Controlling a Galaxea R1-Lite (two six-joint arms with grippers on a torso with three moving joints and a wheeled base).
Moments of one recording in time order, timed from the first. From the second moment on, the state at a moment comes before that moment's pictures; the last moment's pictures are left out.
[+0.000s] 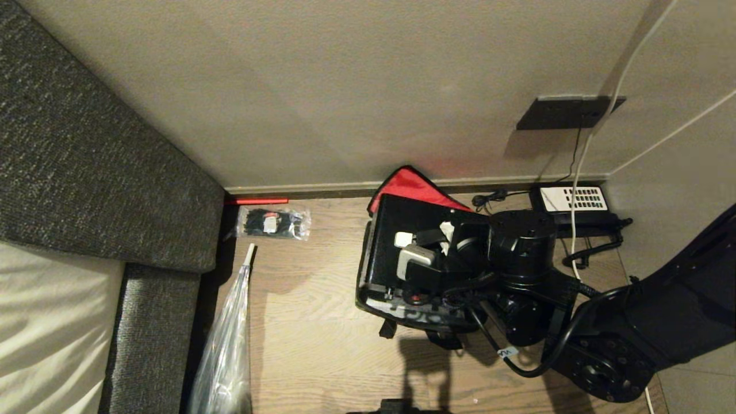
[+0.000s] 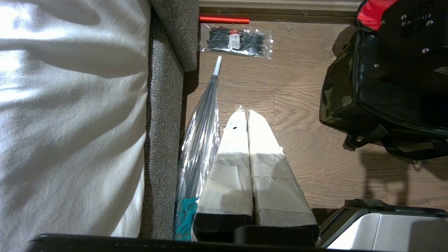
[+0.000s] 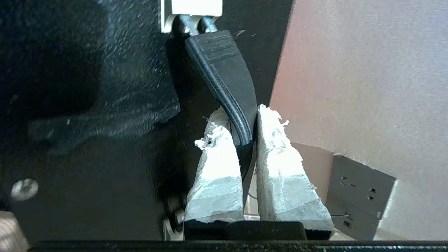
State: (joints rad) left arm 0.00 0.00 0.00 0.00 0.01 -0.01; right arm 0.77 1.93 -0.79 -1.07 -0.55 -1.38
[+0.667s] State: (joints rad) left arm 0.00 0.00 0.00 0.00 0.01 -0.01; right arm 0.76 1.97 -0.77 -1.09 -0.55 -1.34
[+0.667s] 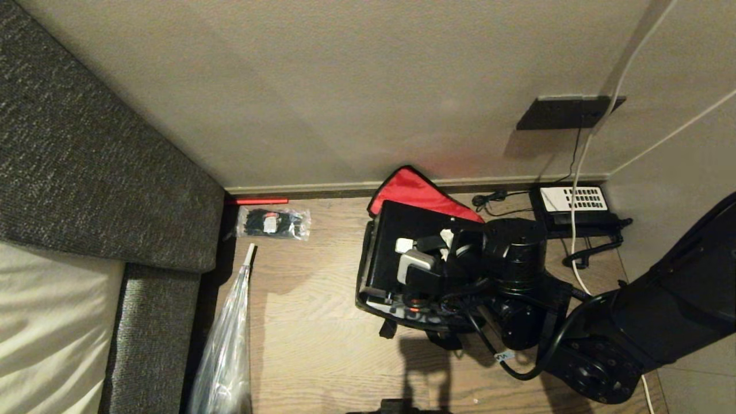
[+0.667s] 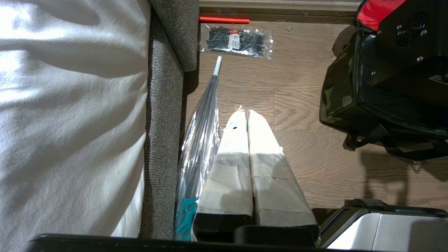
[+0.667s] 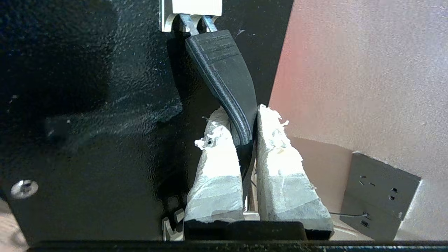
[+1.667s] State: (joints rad) left arm 0.00 0.00 0.00 0.00 0.01 -0.01; right arm 0.73 2.07 -0.74 -1.20 -0.55 -1.34
